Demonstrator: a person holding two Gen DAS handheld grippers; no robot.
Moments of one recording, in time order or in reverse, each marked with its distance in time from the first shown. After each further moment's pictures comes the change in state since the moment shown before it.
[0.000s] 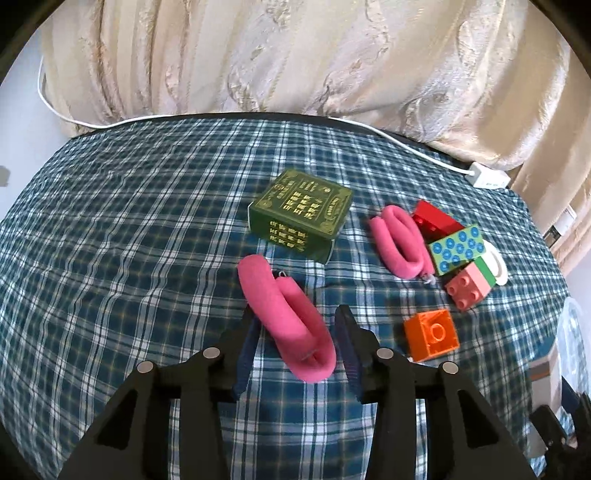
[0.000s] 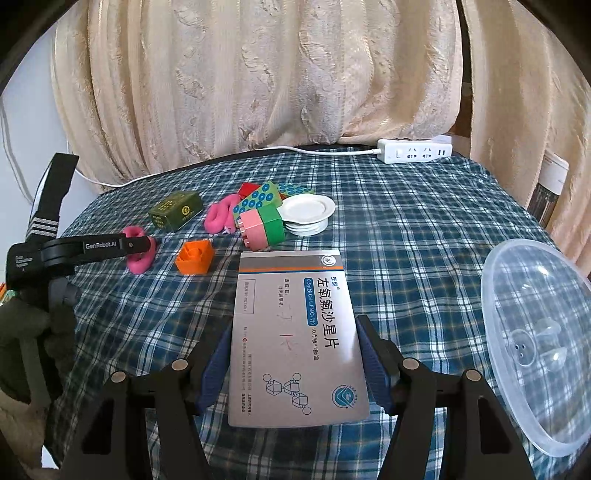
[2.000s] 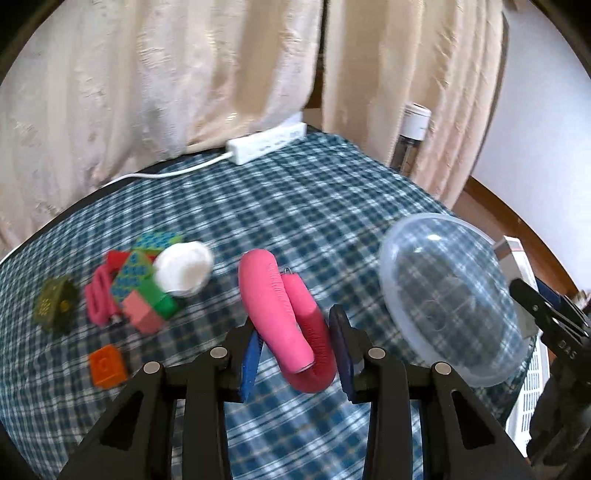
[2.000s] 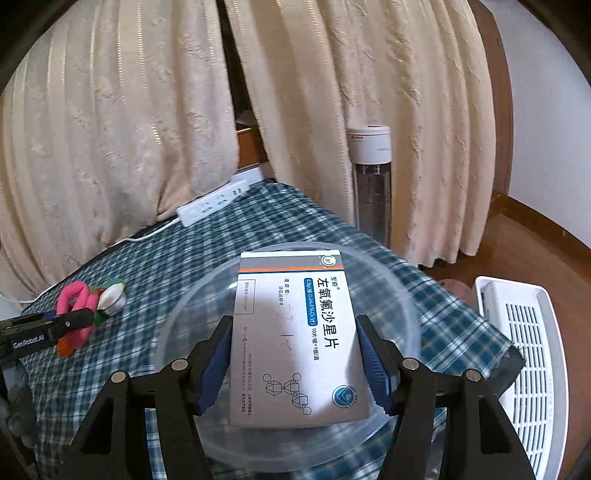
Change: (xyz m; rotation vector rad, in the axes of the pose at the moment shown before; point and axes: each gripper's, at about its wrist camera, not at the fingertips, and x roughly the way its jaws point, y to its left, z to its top) left arm -0.055 -0.264 -0.038 0.511 -0.006 -0.312; right arm -0.106 -0.213 -0.032 0.364 -0.183 -0.325
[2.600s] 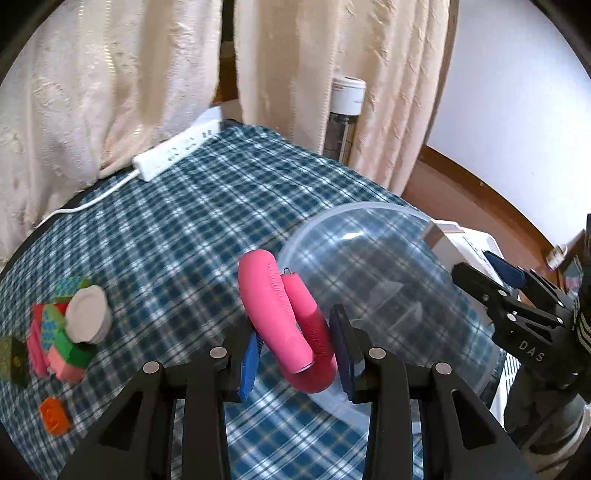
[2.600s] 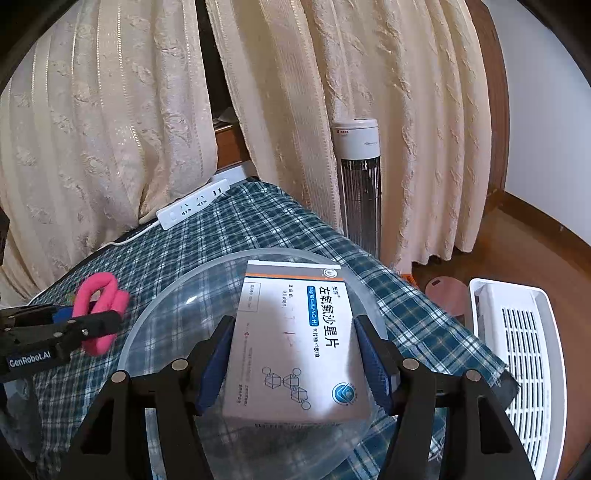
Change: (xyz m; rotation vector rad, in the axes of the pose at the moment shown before) left arm 0.041 -0.077 0.023 0.145 0.062 -0.140; right arm 0.022 -0.026 0.011 0.005 0.016 -0.004
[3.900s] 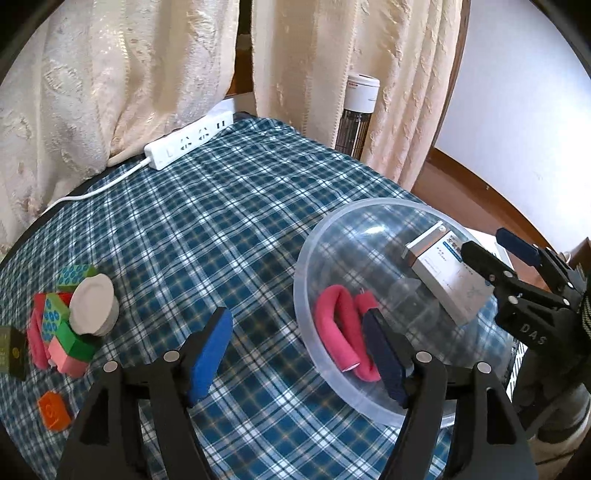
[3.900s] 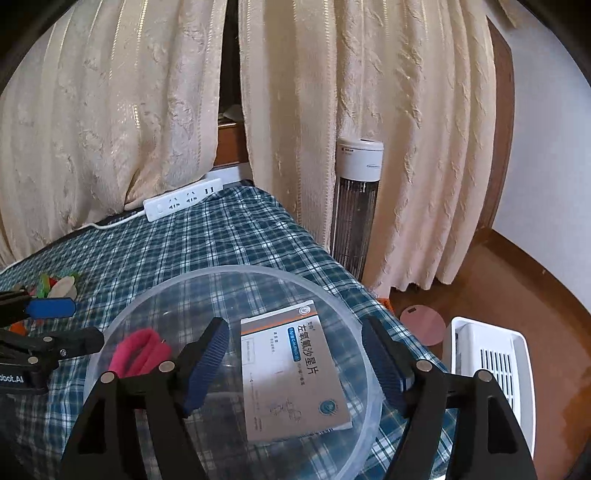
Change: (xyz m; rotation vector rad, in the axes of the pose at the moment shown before) left arm 0.000 0.020 -0.008 -0.041 0.001 0.032; right arm 0.007 0.020 0.014 -0.129 -0.036 -0.101
